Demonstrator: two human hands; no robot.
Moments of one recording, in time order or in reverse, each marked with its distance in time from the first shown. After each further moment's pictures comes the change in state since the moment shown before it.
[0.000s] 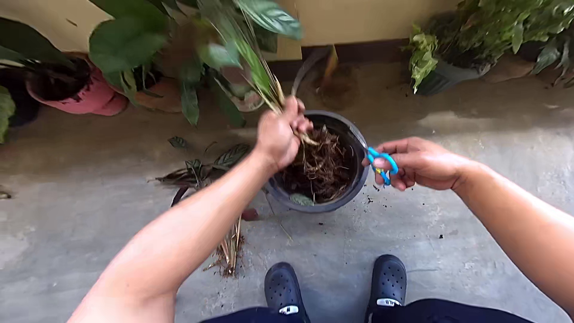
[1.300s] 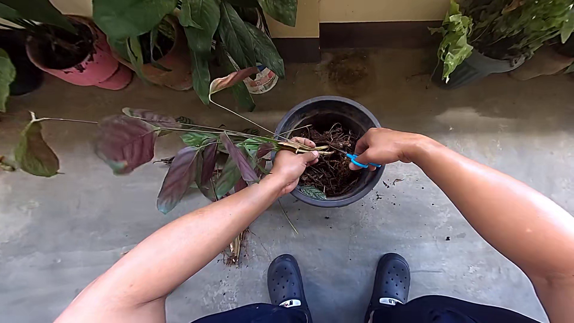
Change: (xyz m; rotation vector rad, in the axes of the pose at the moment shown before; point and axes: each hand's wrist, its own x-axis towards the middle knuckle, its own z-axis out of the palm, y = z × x) left_hand -0.038 -0.062 -0.043 0.181 0.143 -0.294; right_hand 0.102 -0.018 0.030 -0.881 -0.055 0.209
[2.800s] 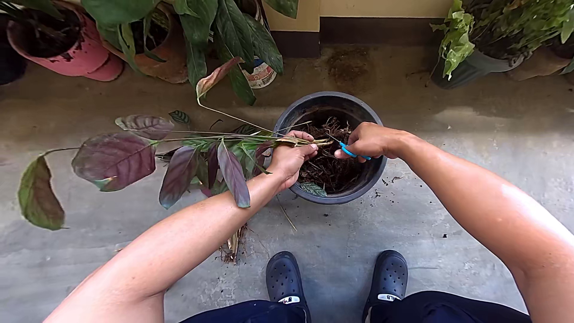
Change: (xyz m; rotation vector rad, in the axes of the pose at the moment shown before) left_hand 0.005 0.000 -0.002 -0.090 0.027 0.018; right_hand 0.022 -0.011 0.007 0.098 0.060 0.102
